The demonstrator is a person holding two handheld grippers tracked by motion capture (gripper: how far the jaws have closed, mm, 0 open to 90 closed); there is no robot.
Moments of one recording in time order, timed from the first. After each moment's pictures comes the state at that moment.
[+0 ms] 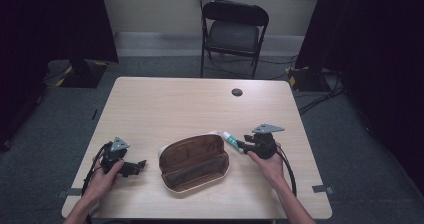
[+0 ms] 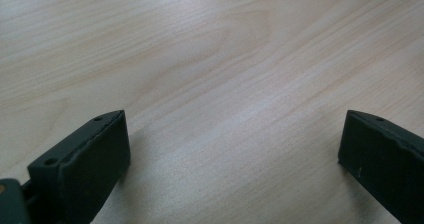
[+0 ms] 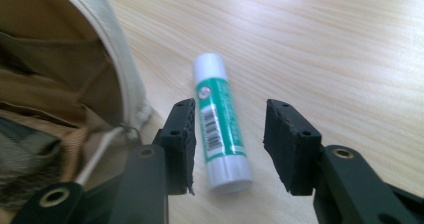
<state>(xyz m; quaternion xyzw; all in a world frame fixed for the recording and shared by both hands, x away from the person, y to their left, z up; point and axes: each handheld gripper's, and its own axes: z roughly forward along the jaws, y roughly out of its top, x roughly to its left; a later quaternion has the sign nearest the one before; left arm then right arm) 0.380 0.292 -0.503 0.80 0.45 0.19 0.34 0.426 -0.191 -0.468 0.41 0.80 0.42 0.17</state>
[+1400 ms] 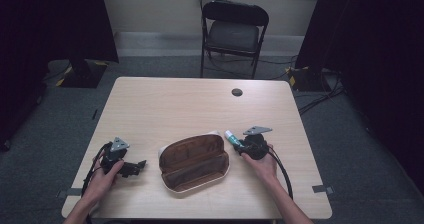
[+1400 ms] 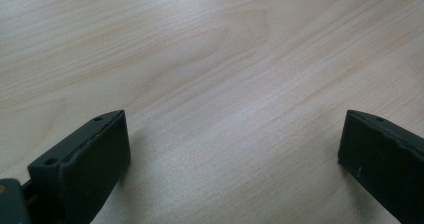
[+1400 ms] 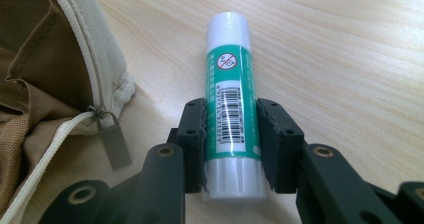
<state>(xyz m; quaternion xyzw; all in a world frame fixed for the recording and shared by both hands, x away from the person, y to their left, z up) 0.379 0.292 -0.503 0.80 0.45 0.19 0.34 0.436 -0.174 -0.492 0.42 0.82 0.37 0.16</state>
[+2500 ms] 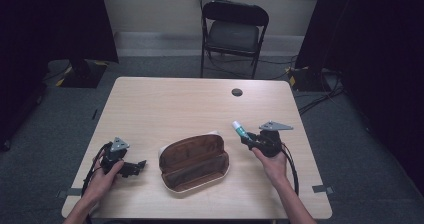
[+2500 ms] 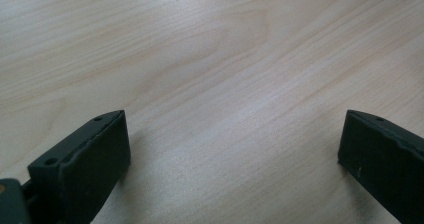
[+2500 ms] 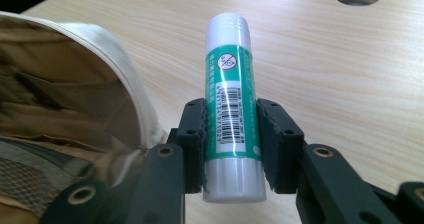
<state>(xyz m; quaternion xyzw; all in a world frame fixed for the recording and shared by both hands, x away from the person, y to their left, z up) 0.379 0.292 -0.503 0.80 0.45 0.19 0.34 0.420 -0.201 -0.450 0.43 0.76 0.46 0.16</state>
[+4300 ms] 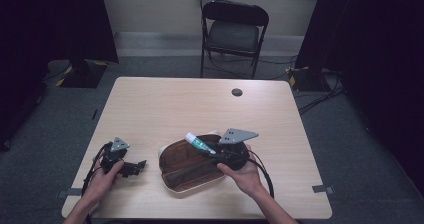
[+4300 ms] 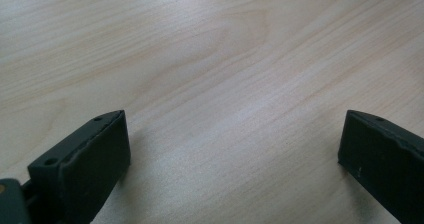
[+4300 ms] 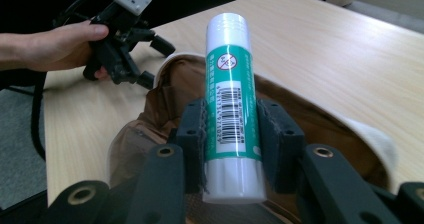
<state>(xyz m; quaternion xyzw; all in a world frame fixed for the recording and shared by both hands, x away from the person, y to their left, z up) 0.379 0.292 -0.503 0.80 0.45 0.19 0.34 0.363 -0.094 -0.400 0.25 0.82 0.51 0.11</state>
